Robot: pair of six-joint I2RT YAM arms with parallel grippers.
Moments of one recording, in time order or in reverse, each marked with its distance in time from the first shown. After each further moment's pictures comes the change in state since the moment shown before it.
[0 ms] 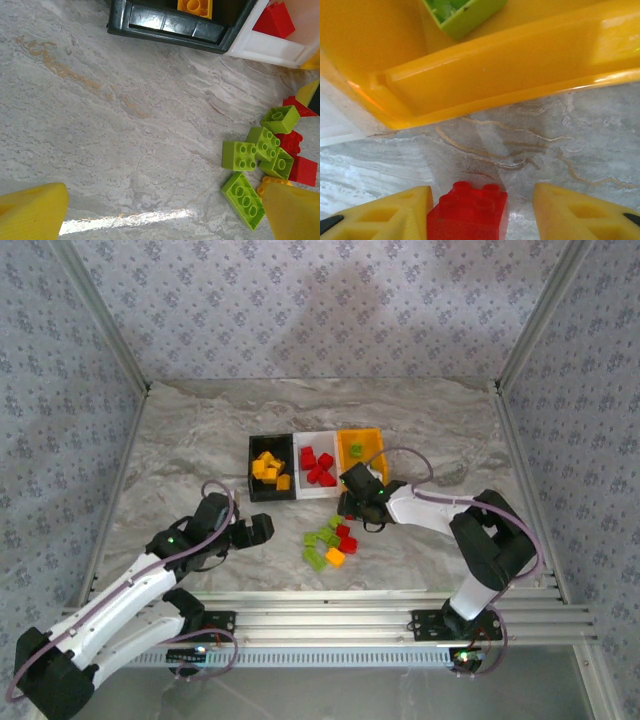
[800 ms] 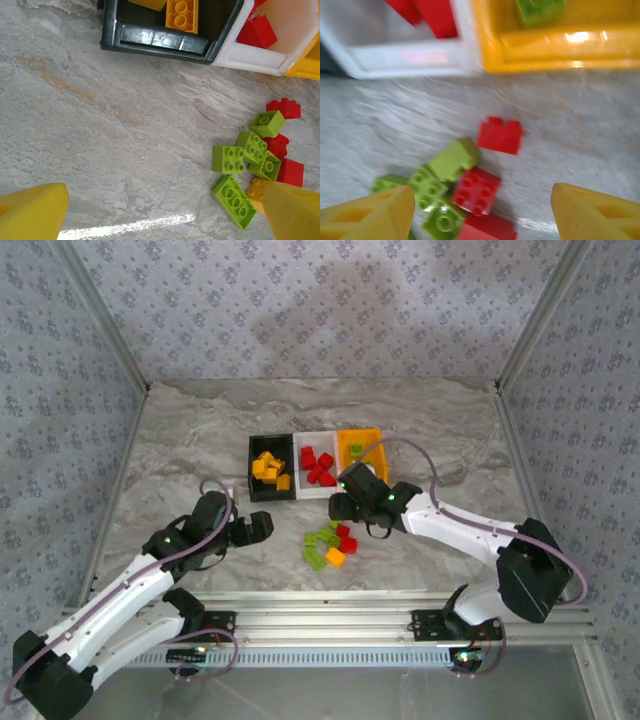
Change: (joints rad) left arm -0.008 -0.014 0.026 -0.018 -0.016 0.009; right arm 0.095 -0.227 0.000 -0.185 0.018 -0.111
